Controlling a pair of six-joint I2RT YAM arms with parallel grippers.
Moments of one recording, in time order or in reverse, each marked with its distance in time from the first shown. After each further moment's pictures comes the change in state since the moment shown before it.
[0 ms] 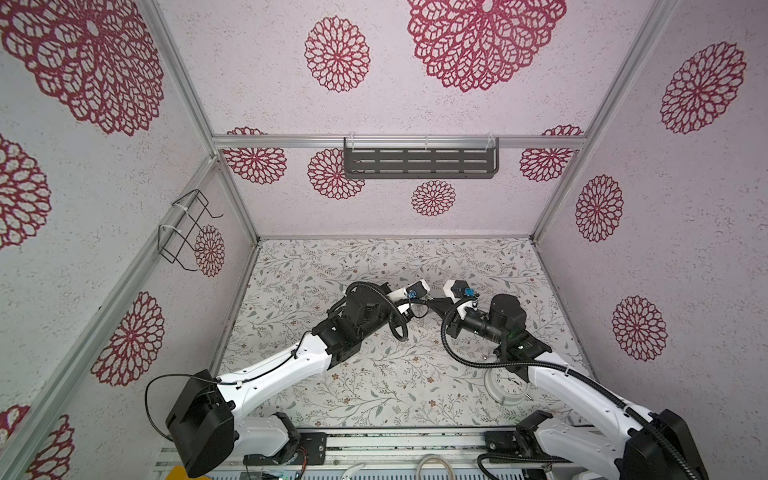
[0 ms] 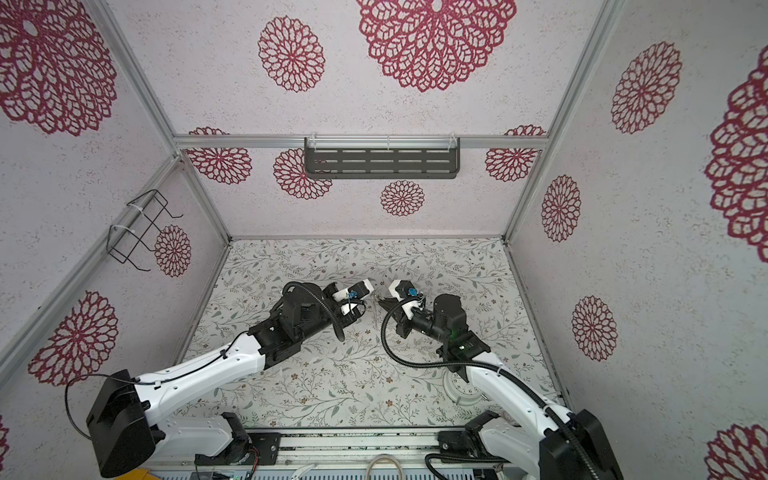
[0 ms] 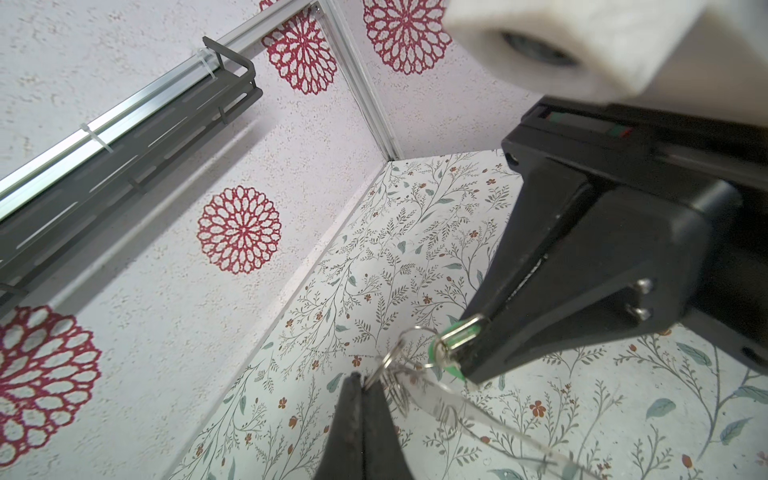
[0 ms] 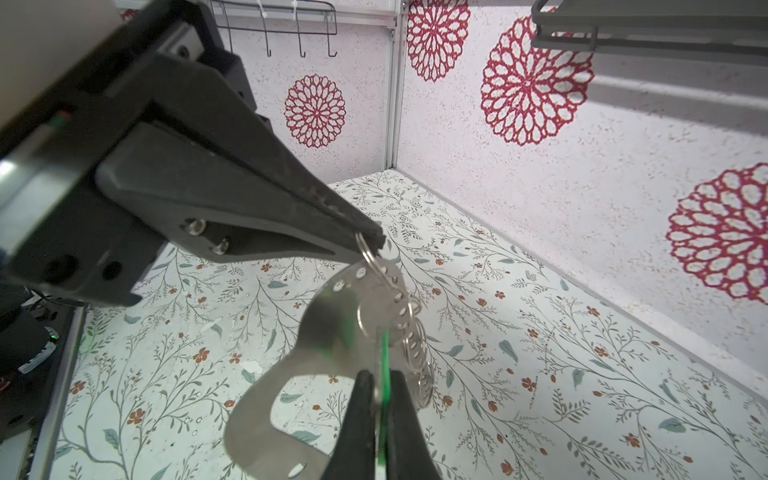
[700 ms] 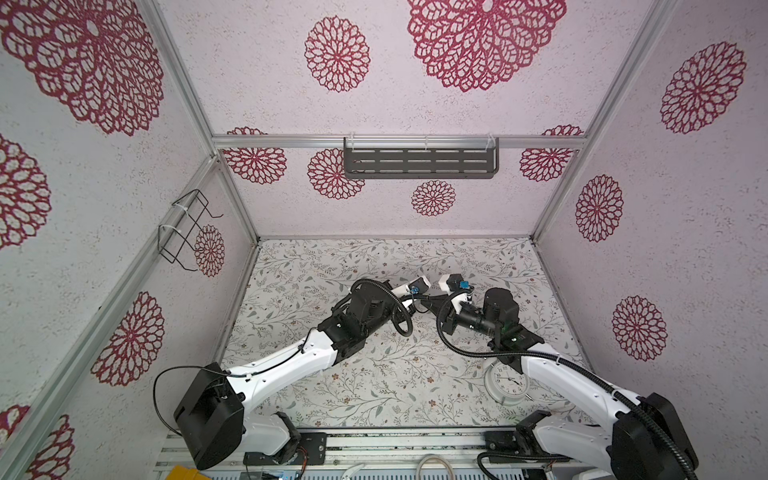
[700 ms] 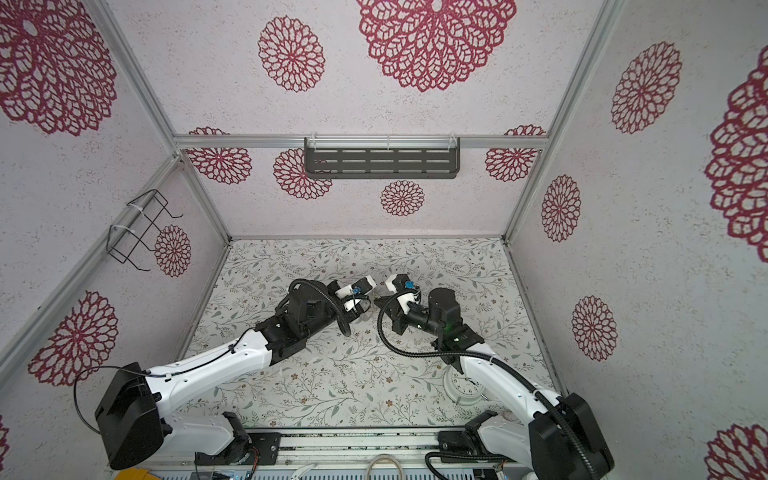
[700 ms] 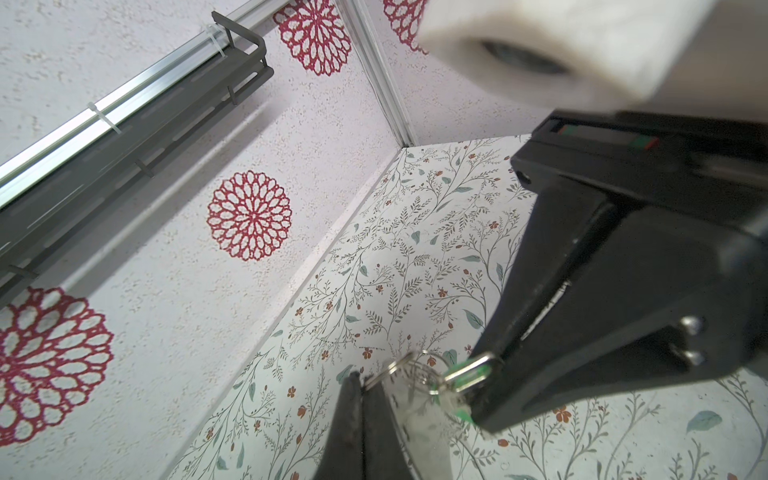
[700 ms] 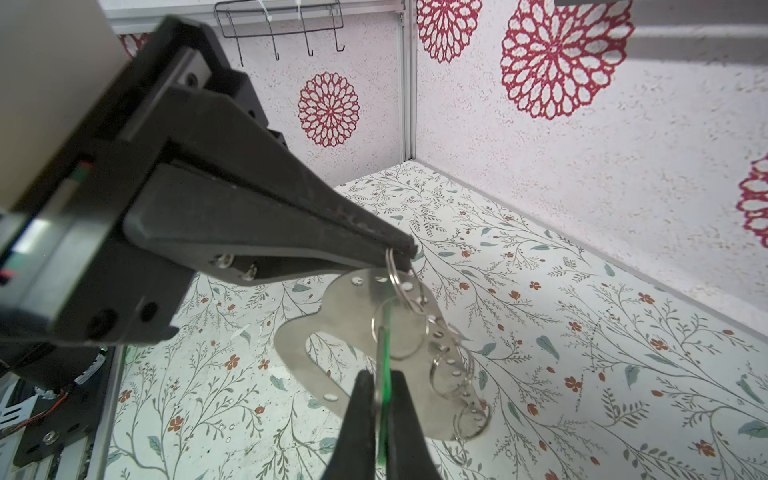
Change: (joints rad) left arm 0.006 0.055 0.022 0.016 -0.049 0.004; right arm -0.002 0.078 0.047 -0.001 -0.065 0.096
